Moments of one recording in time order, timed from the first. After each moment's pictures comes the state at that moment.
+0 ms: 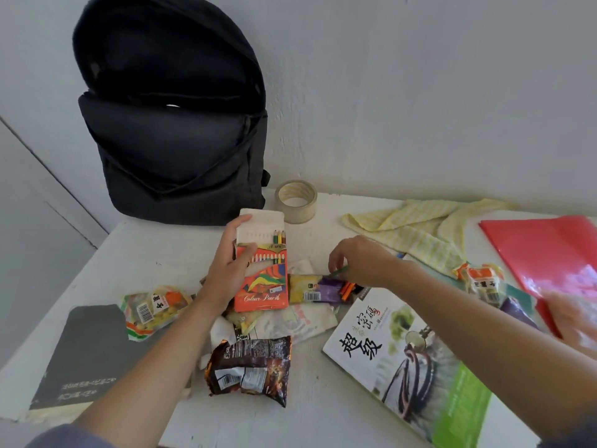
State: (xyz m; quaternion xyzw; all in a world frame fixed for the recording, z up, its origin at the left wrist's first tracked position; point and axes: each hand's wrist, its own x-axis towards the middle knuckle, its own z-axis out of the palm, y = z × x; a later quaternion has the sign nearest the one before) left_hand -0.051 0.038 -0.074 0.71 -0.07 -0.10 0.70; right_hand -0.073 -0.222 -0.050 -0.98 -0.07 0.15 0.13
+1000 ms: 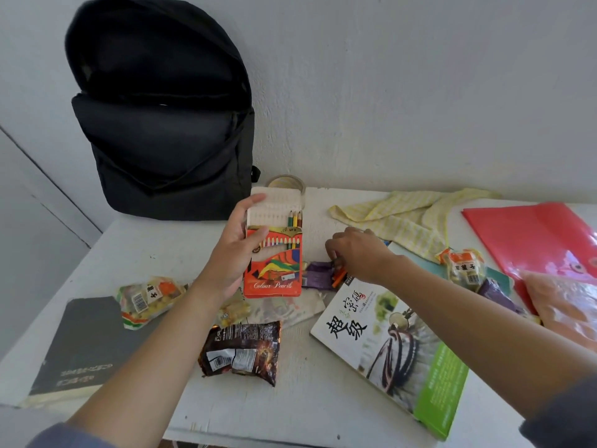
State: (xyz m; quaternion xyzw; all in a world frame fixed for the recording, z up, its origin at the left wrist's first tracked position) left_hand -0.081 0.004 -0.024 0.60 -0.09 -0.18 0.78; right_hand -0.095 -0.239 -0.062 -0.99 -0.13 0.06 0.00
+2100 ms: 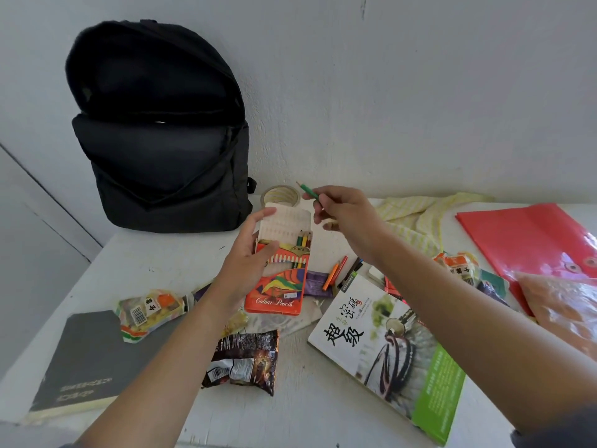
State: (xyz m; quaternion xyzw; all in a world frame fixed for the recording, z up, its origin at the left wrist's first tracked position) left_hand -0.094 -0.012 -0.017 0.69 -0.09 -0.17 0.70; right_hand -0.090 -0.213 0.013 -0.74 0.04 -0.04 0.67
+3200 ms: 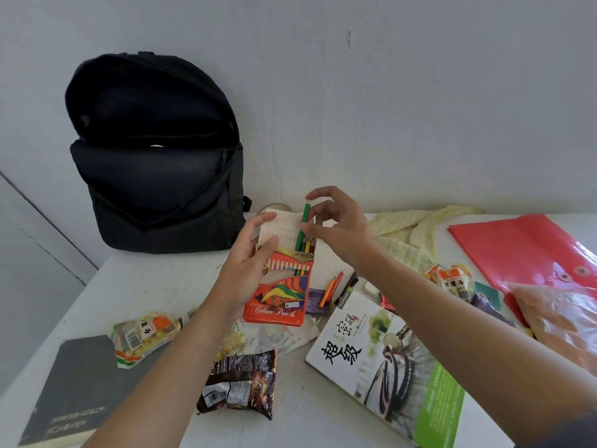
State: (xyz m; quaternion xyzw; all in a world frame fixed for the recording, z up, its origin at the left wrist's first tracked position) left_hand -0.097 -0.025 0.015 0.66 -0.11 -0.15 0.73; right_hand -0.093 -0.215 0.017 -0.78 0.00 -0.14 0.61
